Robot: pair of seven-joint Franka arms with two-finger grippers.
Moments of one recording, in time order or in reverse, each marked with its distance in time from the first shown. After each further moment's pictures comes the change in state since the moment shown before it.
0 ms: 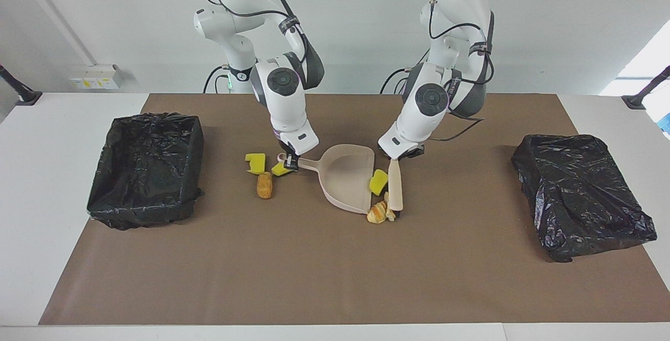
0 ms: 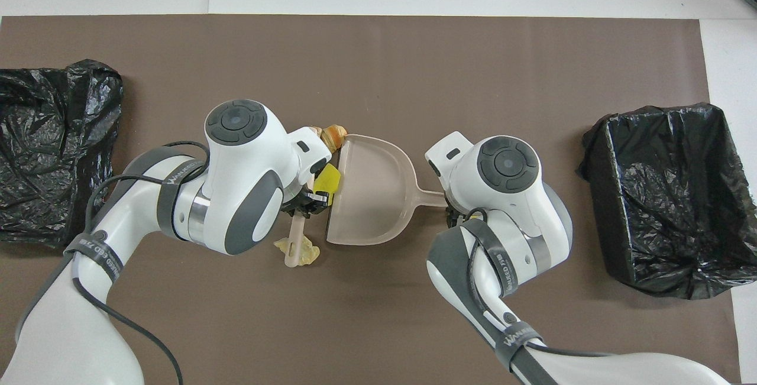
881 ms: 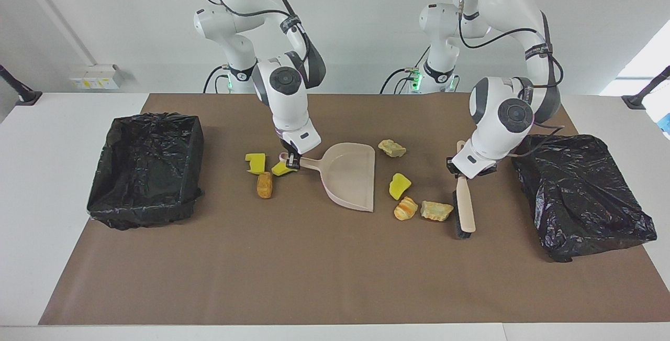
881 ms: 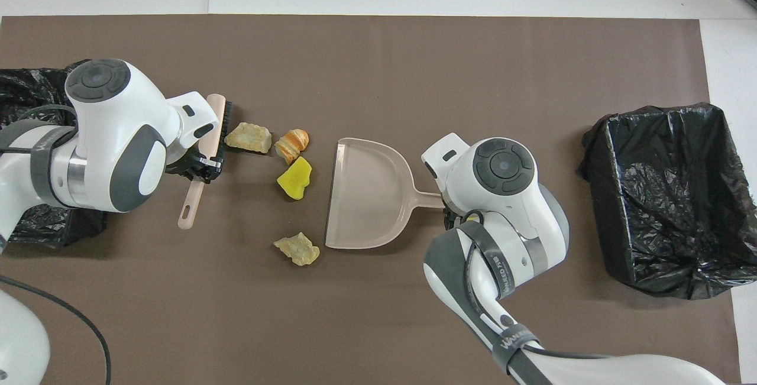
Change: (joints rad) left arm 0.286 0.025 0.007 0.018 0.181 0.016 0.270; right arm 0.007 0.000 0.003 0.001 0.000 0.000 0.000
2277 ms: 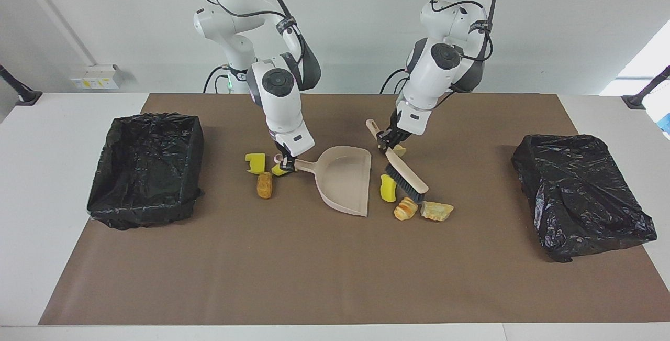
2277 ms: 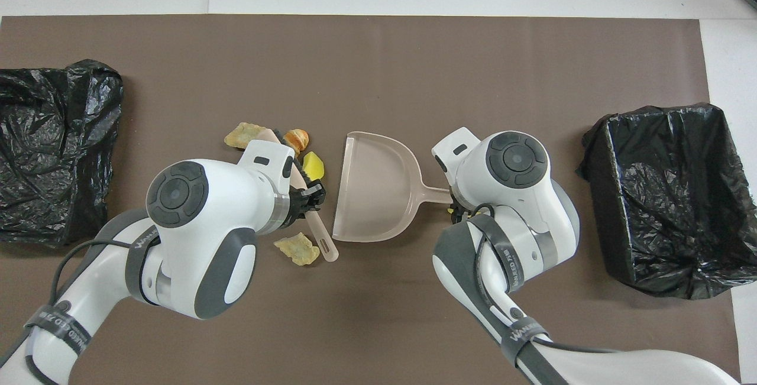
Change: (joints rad) left arm -0.299 -0.245 0.015 -0.288 -0.271 0.339 -0.770; right arm -0.025 -0.001 -0.003 0.003 0.000 -0.001 0.000
